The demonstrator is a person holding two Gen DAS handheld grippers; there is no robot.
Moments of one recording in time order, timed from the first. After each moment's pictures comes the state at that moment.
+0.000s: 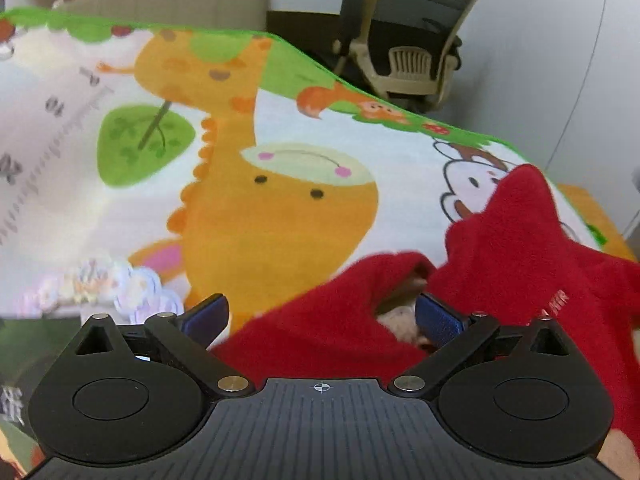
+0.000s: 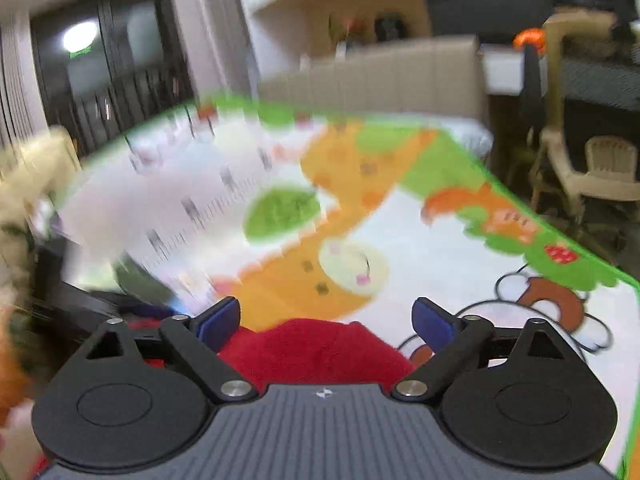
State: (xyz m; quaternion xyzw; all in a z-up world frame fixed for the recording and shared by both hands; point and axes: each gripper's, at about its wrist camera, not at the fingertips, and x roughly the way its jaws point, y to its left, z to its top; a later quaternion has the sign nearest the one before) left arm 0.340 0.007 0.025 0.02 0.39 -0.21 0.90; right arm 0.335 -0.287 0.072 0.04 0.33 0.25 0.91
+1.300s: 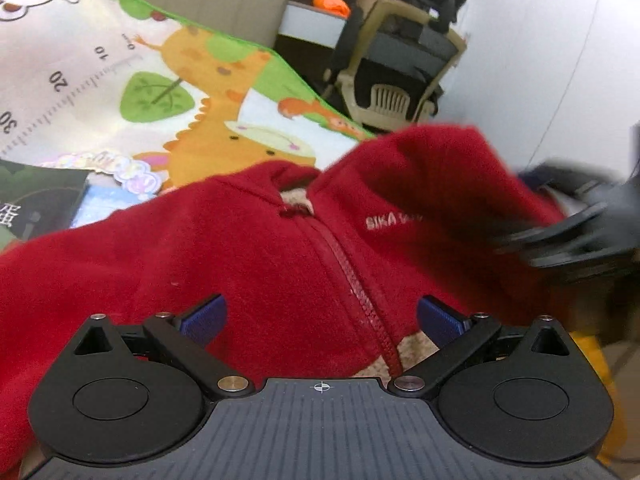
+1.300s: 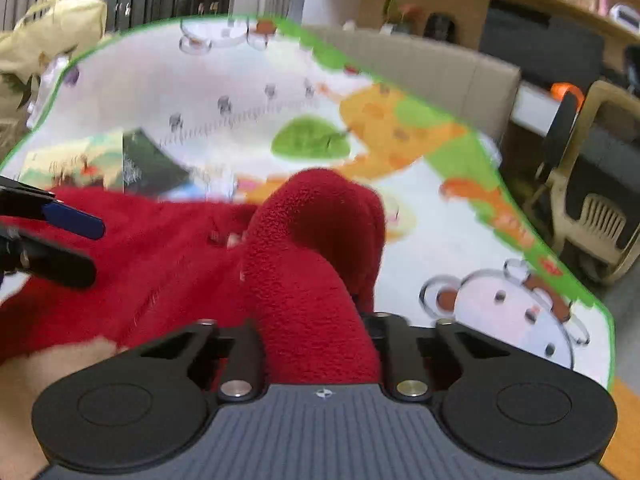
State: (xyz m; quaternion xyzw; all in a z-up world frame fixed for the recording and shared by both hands) left arm 0.196 0.014 0.030 -0.09 0.34 -0.22 0.91; right arm 0.217 -0.219 0.065 -0.15 0.26 0.23 0.93
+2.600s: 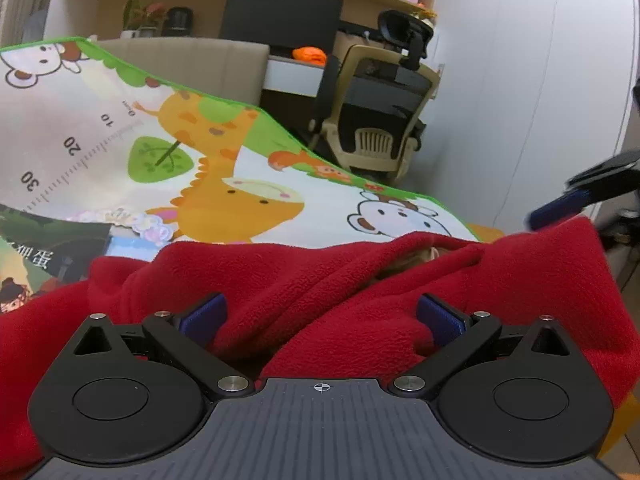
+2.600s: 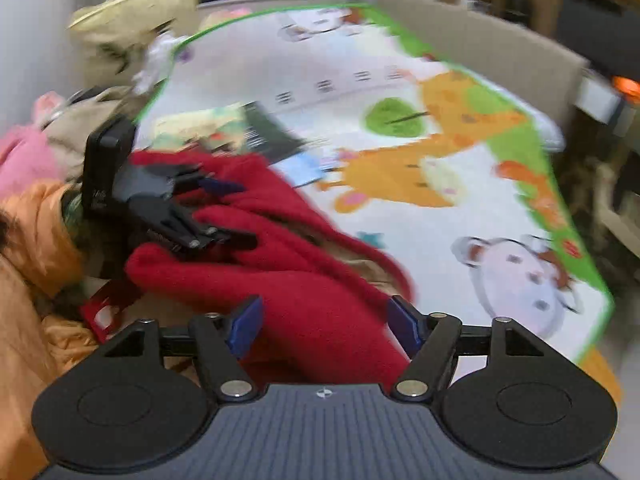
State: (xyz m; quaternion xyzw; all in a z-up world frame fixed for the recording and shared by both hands) left arm 0.138 0.014 0.044 -0.03 0.26 -0.23 0.94; right arm 0.120 -0.293 0.168 -0.14 0.37 0.31 0.86
